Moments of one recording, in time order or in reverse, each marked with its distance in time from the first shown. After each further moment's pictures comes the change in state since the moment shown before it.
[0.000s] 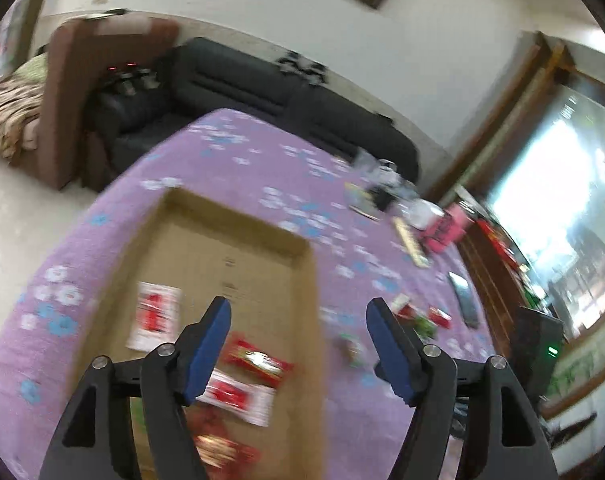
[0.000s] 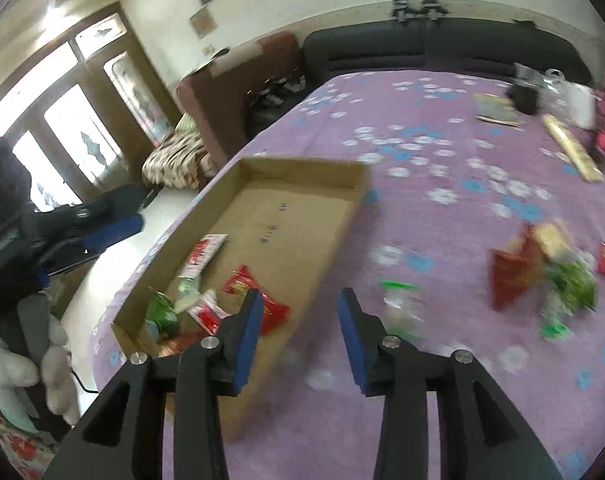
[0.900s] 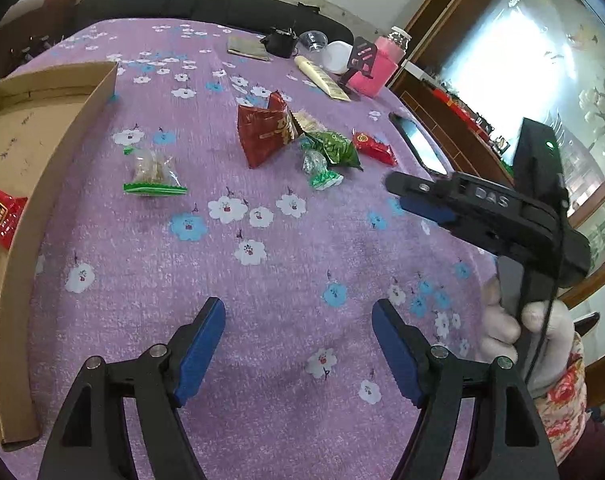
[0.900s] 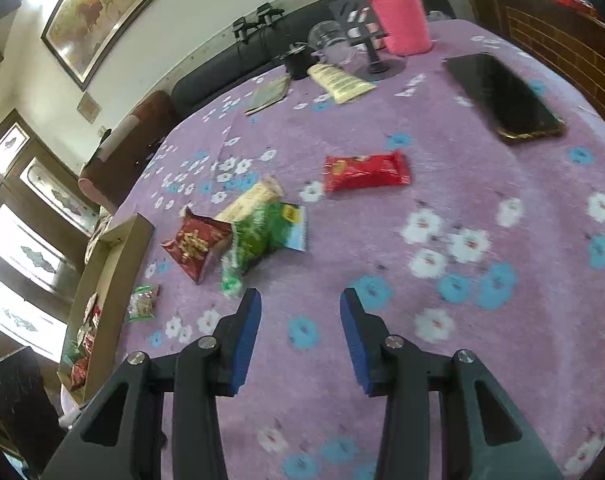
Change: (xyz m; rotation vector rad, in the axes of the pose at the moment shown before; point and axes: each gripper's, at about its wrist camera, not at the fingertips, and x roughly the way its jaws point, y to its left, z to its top) left arm 0.116 -0.122 -0.143 0.181 0.315 -0.098; right arm -0.057 -0.195 -0.044 0.358 -0.057 -0.141
